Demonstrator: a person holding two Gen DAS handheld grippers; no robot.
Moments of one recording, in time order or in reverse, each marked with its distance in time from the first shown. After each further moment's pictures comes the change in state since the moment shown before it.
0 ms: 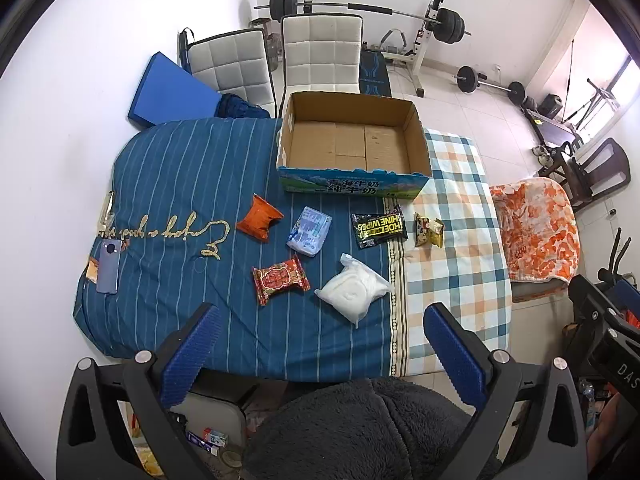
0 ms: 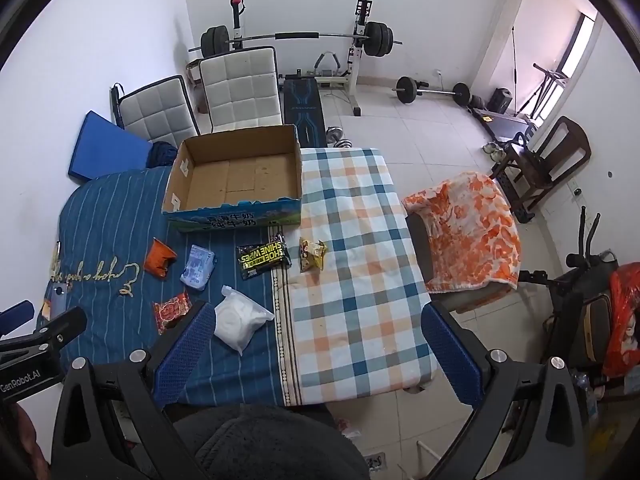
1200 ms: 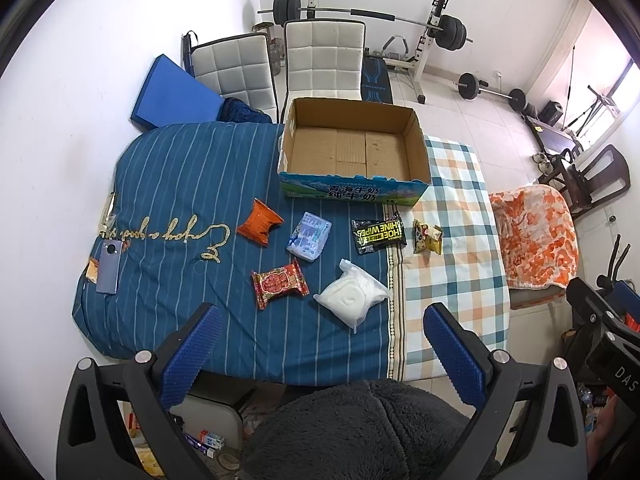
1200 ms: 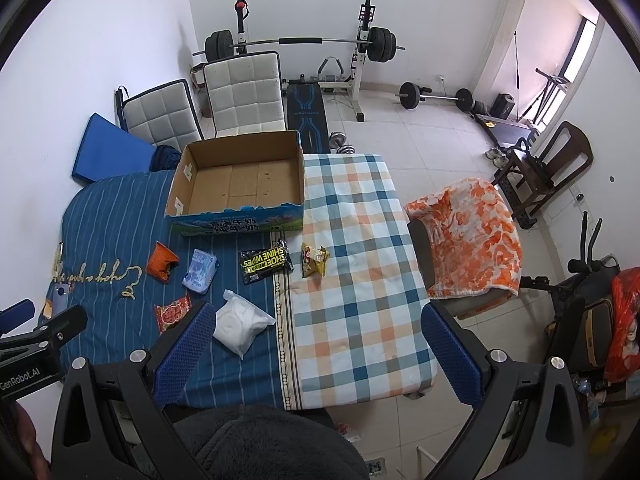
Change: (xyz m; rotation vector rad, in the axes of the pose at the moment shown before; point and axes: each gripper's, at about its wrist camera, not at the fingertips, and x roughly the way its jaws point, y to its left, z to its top) left arm -0.006 -0.001 0.007 -0.011 -0.017 -0.002; right arm -0.004 -0.003 0.007 -0.006 -0.011 0.007
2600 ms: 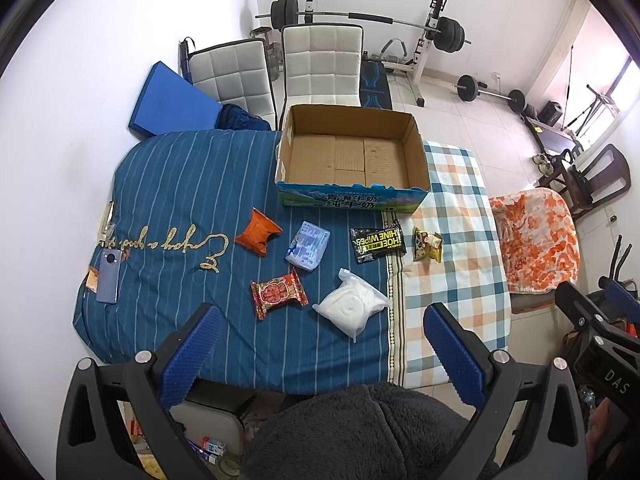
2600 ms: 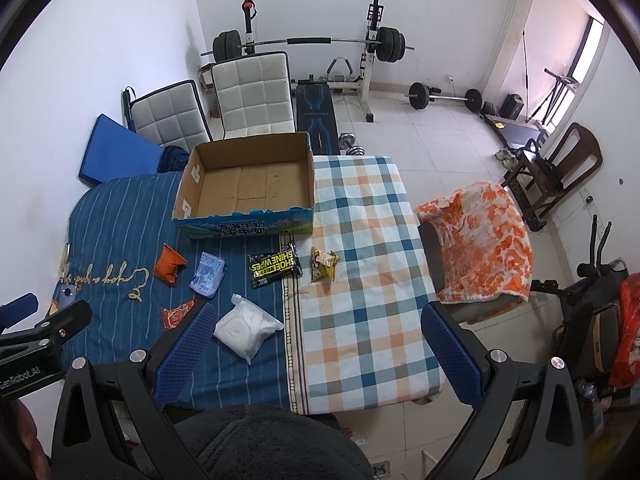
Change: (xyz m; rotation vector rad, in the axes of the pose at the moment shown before) left arm 0.002 -0.001 0.008 0.002 -0.016 0.007; right arm 0.014 0.005 0.009 -0.009 0.004 0.036
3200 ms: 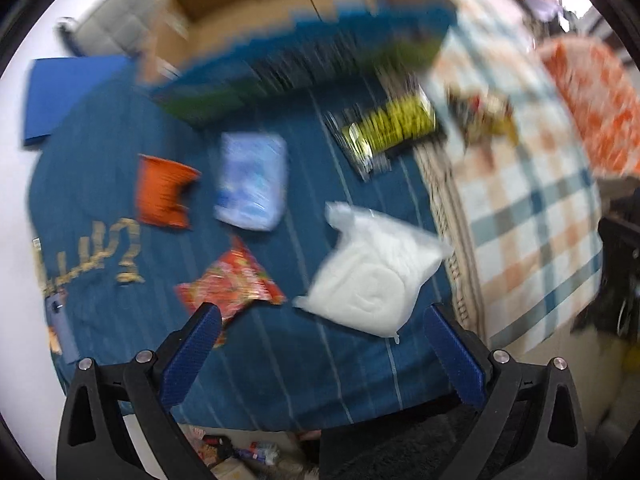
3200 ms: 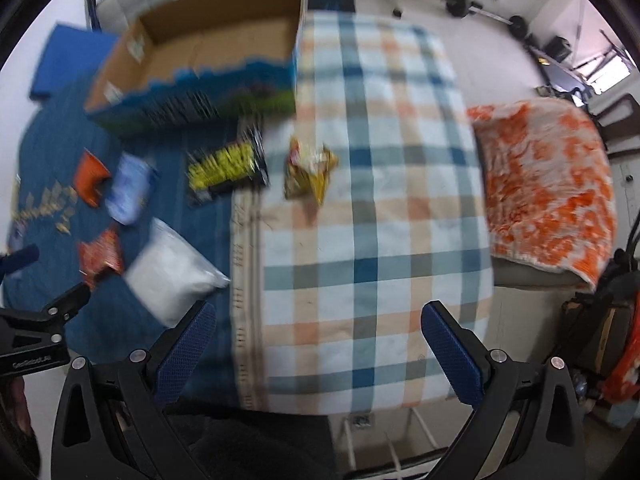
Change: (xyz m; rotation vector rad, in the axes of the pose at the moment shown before) left arm 0.286 -0.049 -0.020 0.320 0.353 0.044; right arm 0.289 -0.047 -0.041 -0.095 0.400 0.040
